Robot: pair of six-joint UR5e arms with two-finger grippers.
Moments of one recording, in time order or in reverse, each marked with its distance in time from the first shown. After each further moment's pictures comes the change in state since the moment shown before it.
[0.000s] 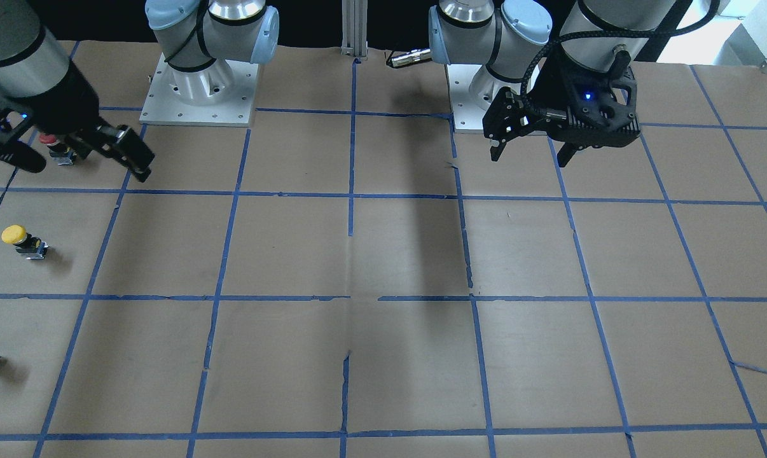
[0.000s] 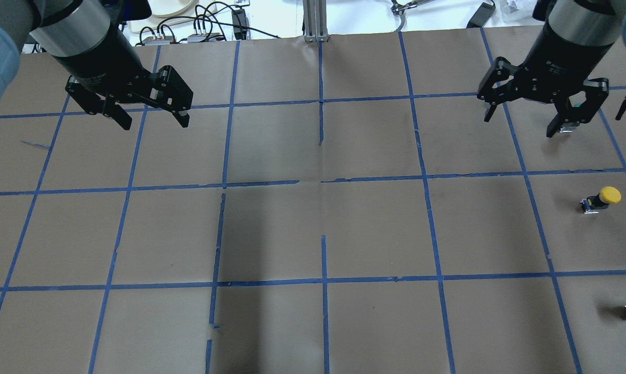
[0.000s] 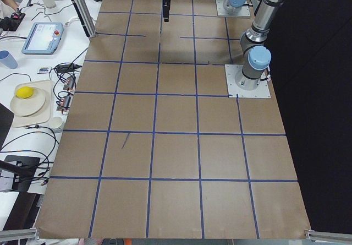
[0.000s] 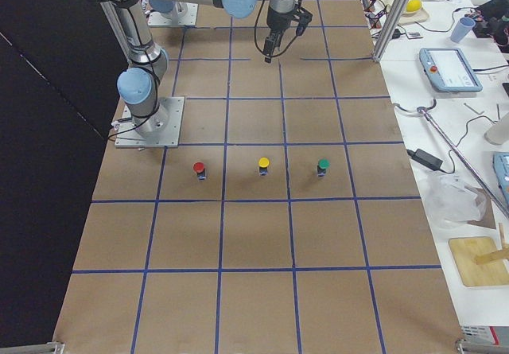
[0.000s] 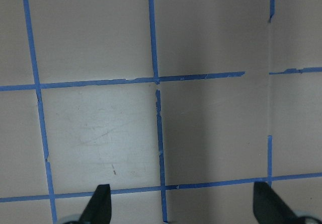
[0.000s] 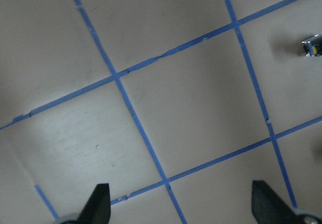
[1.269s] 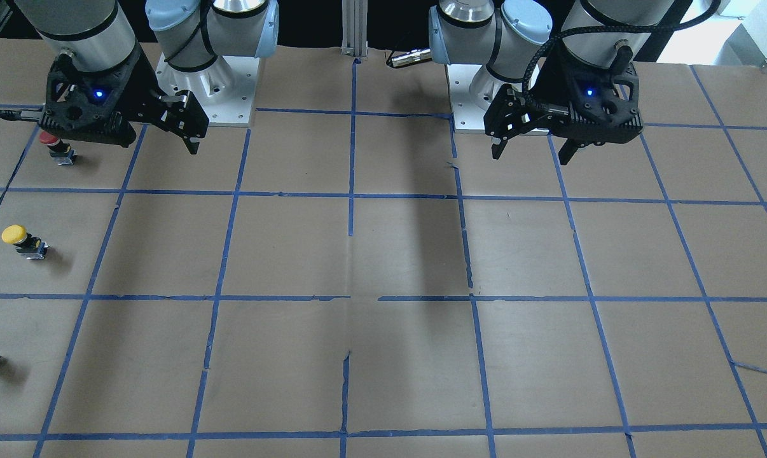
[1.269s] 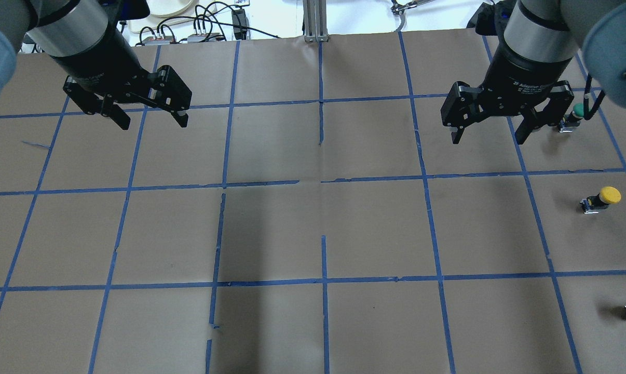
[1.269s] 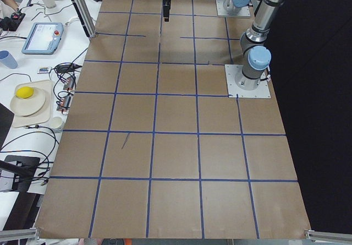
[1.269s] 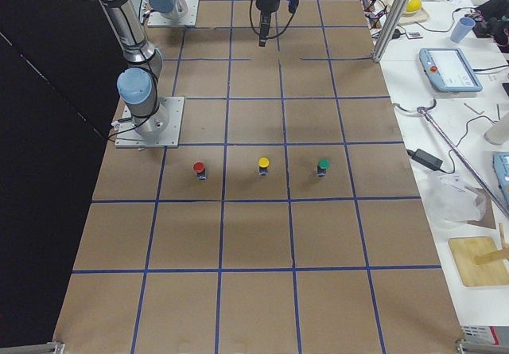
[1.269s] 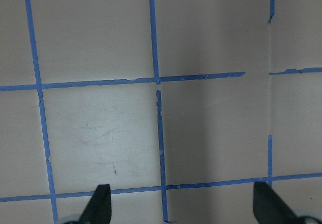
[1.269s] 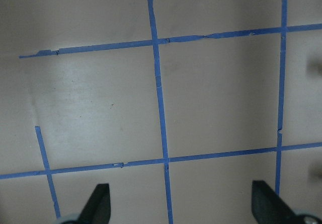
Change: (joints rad) left arm 0.001 0.006 -0.001 0.002 0.001 0.000; right arm 0.090 -0.013 0.014 0.016 -0.026 -0.182
